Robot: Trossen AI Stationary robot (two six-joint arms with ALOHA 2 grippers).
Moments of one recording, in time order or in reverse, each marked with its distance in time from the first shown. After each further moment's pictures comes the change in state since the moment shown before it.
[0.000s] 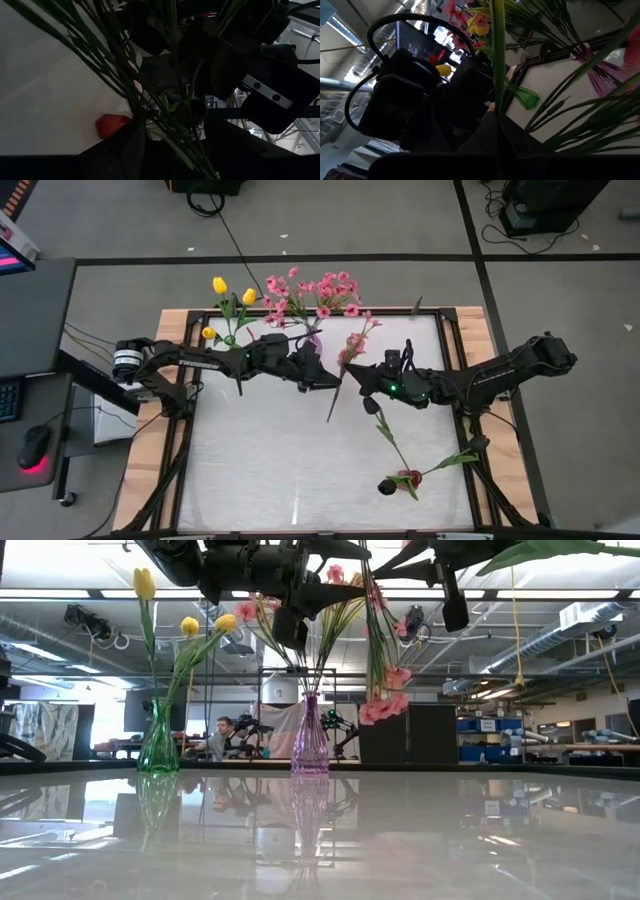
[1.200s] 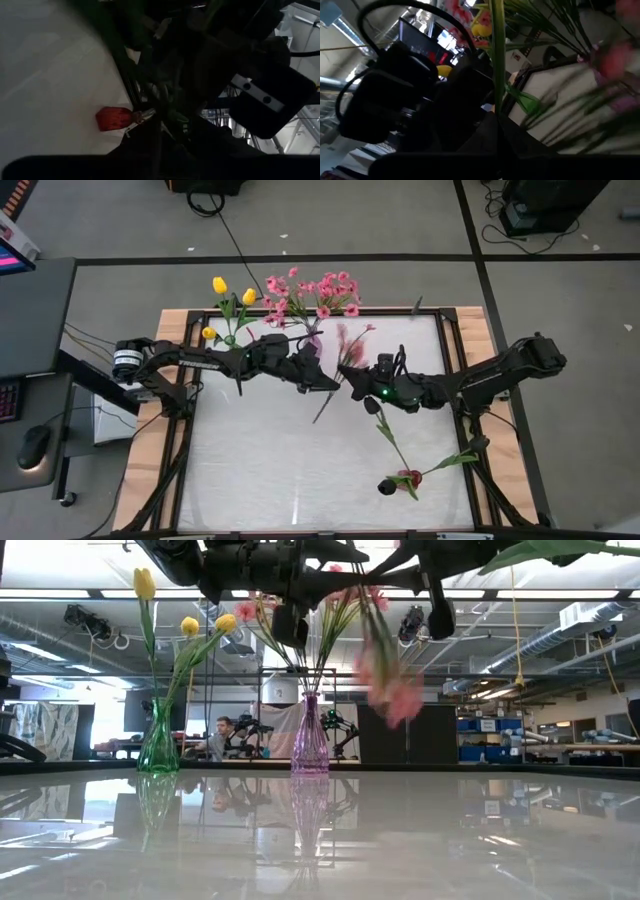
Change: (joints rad) left arm -0.002 -0.001 0.002 -0.004 0.046 0.027; right arm 0.003 0.112 0.000 0.161 0.033 -0.065
